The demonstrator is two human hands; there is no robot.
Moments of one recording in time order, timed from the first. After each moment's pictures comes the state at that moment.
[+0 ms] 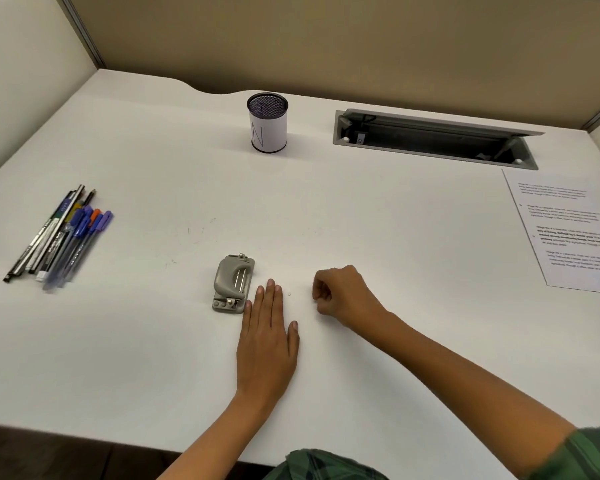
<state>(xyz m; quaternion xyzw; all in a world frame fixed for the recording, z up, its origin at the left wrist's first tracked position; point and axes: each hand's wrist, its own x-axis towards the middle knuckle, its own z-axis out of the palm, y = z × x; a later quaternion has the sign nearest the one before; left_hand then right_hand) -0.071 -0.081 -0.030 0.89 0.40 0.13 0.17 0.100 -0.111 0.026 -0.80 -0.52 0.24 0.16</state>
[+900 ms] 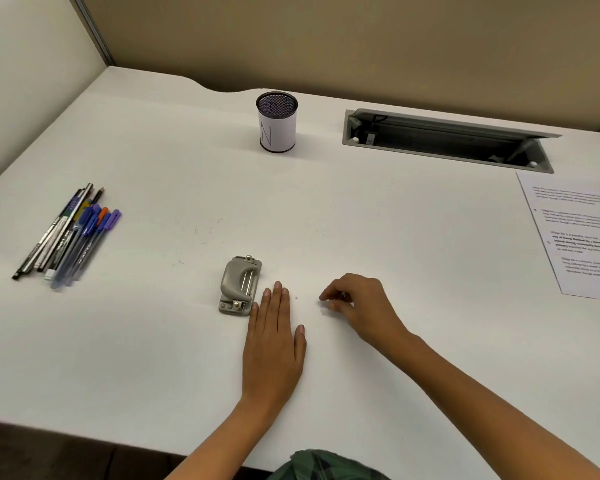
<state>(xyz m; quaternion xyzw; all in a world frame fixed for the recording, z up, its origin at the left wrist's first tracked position) -0.071 -0.080 -0.033 0.89 0.40 0.12 0.18 0.098 -0.131 0.026 -0.79 -0.47 0.25 0.29</state>
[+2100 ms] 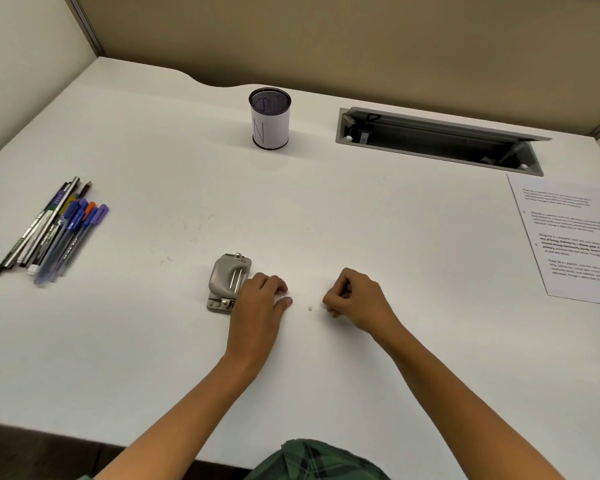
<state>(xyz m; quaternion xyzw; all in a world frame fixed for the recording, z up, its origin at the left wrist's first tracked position) -0.048 -0.039 0.001 0.84 0.40 0.17 0.32 0.109 -0.132 0.027 -0.82 -0.29 0.36 0.34</state>
